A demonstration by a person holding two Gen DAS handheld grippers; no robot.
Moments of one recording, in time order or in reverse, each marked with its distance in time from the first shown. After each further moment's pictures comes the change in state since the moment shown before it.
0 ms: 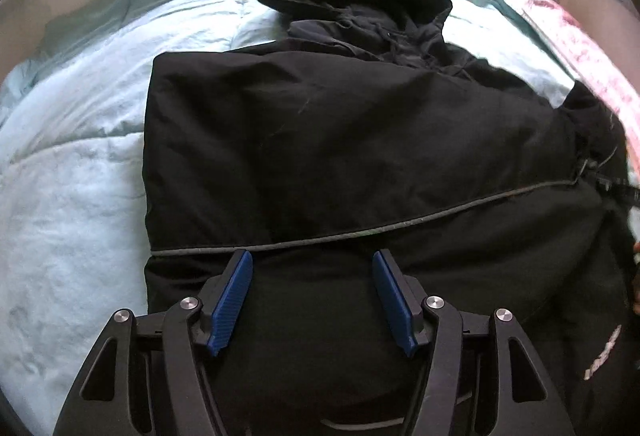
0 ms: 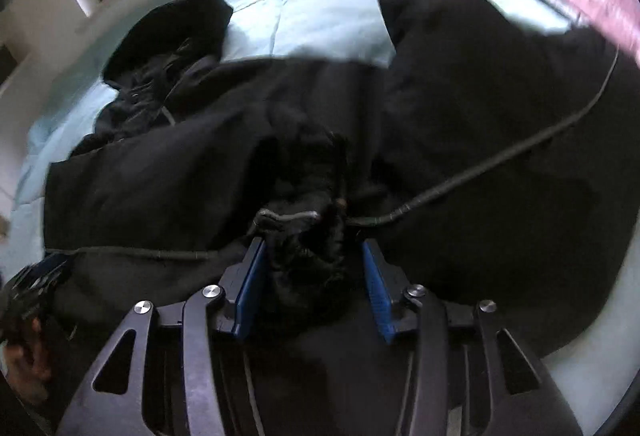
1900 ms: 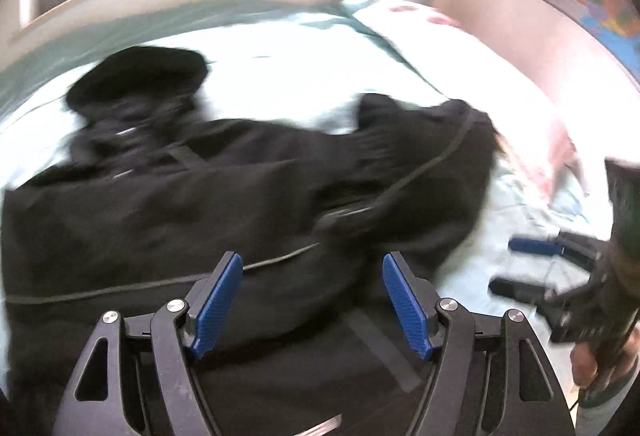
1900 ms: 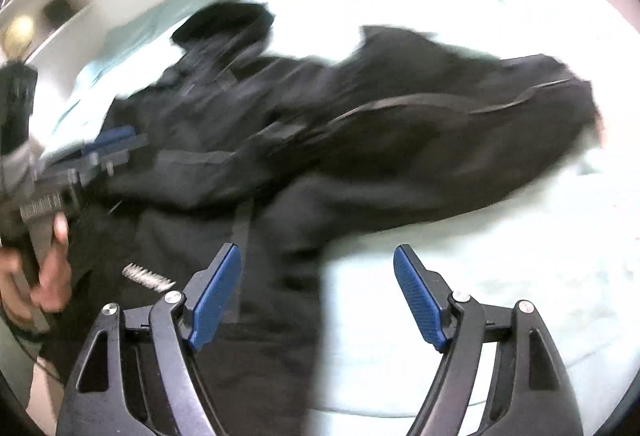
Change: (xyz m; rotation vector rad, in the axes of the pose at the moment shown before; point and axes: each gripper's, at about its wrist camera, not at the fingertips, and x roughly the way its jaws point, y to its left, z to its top) left arm -0.067 -0.264 0.030 0.168 -0.093 -0.292; right arm -0.173 -0.054 -0.060 -0.184 -0.025 0.010
